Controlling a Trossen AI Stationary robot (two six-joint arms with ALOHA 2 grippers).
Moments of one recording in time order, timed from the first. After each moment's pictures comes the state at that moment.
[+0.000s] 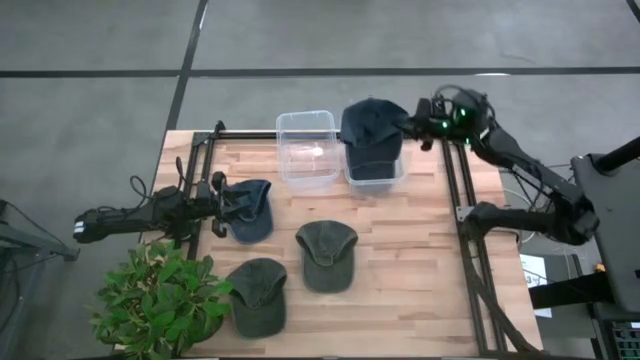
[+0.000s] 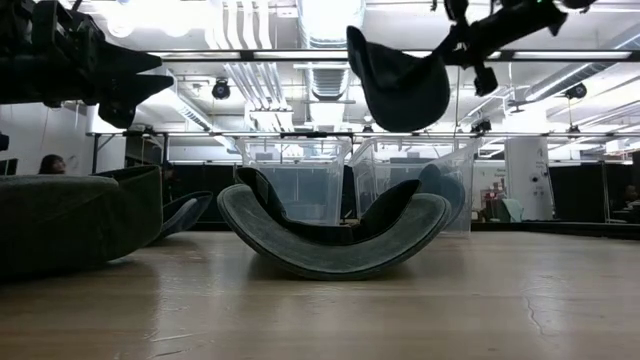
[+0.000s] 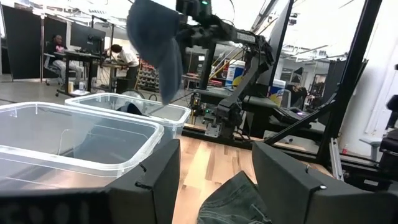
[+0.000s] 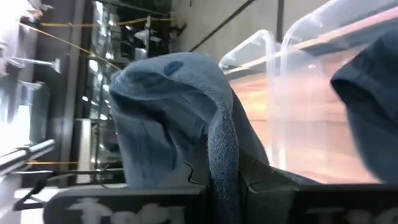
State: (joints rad) left arm 0.10 0.07 0.01 0.16 -0.07 -0.16; right arm -0.83 1.00 0.93 -0.23 -0.43 1.25
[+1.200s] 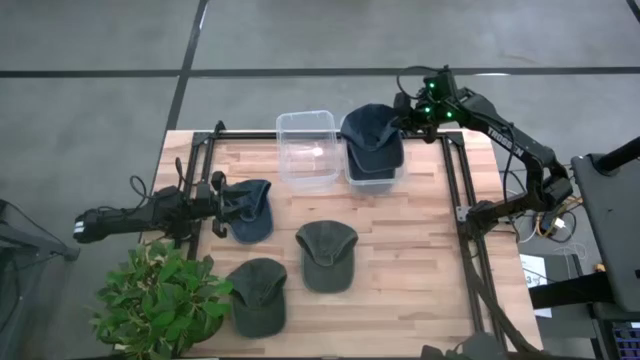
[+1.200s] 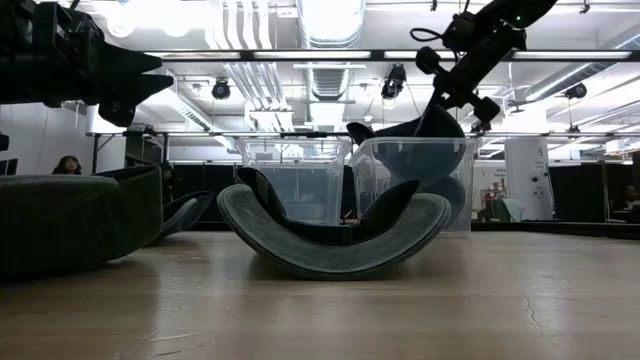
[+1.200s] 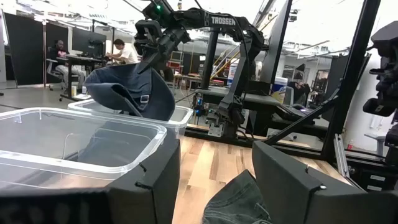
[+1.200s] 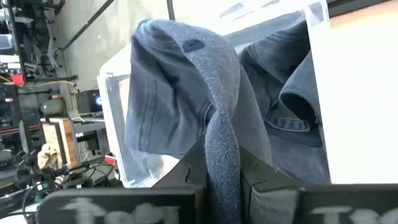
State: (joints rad) left arm 0.09 0.07 0.01 0.16 -0.07 -0.13; right arm -0.95 1.36 1.23 -0.69 -0.43 1.03
